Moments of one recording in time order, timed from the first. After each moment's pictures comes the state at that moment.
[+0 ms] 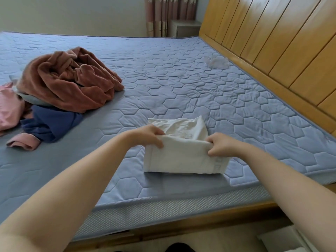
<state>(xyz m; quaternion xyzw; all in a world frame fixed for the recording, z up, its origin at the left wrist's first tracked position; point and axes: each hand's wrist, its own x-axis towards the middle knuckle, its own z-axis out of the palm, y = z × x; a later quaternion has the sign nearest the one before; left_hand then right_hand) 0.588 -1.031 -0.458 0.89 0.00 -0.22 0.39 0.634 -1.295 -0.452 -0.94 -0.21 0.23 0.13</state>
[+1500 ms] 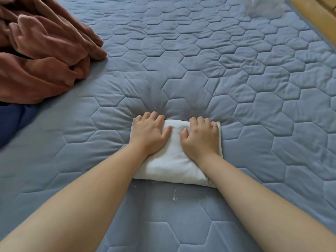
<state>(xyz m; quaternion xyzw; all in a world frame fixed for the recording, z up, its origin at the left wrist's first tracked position) 0.732 -1.039 -0.588 0.99 0.08 0.05 0.06 0.774 -1.198 -0.593 -0.97 -0.18 -0.12 0.11</state>
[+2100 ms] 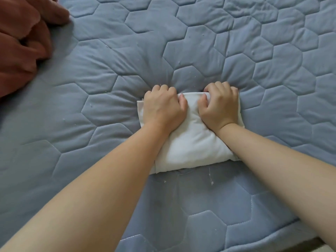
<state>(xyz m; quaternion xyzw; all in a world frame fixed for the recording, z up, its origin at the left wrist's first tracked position) 0.759 -1.033 -0.604 0.98 0.03 0.12 0.14 0.788 -1.182 -0.612 -0.97 -0.12 -0.17 0.12</state>
